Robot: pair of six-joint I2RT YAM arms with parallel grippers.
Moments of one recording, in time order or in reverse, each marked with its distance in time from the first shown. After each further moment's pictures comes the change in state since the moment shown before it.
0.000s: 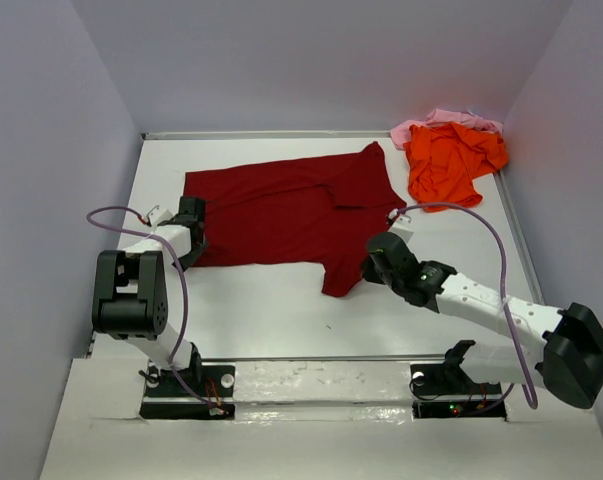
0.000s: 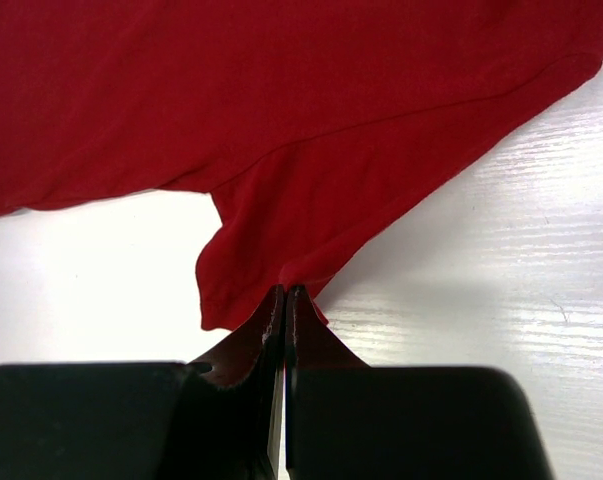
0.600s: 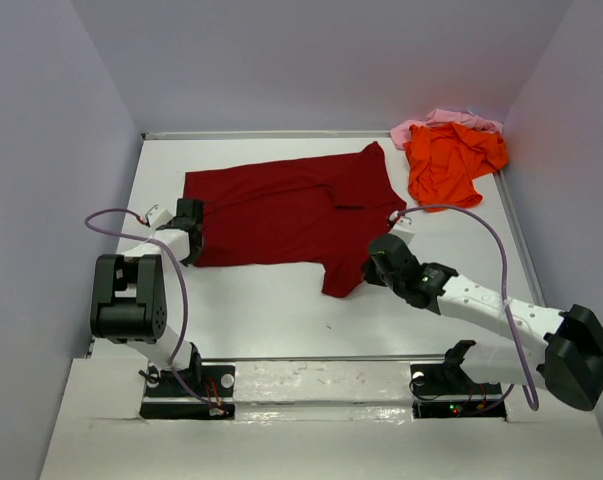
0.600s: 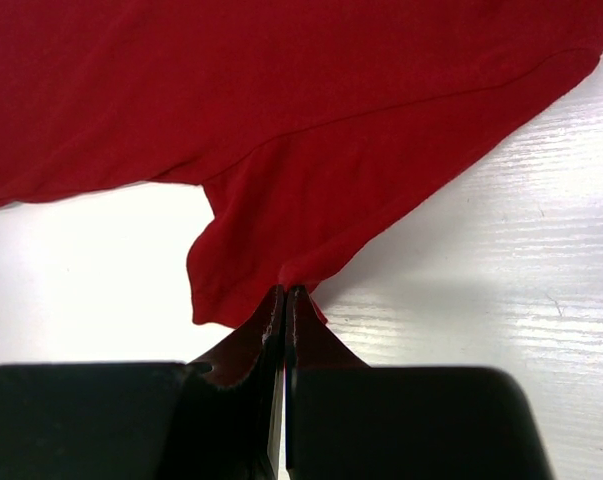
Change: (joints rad) left arm 0.000 -0.015 -0.032 0.078 0.011 0.011; right arm -0.001 -0.014 -0.019 0.002 -0.008 -0.003
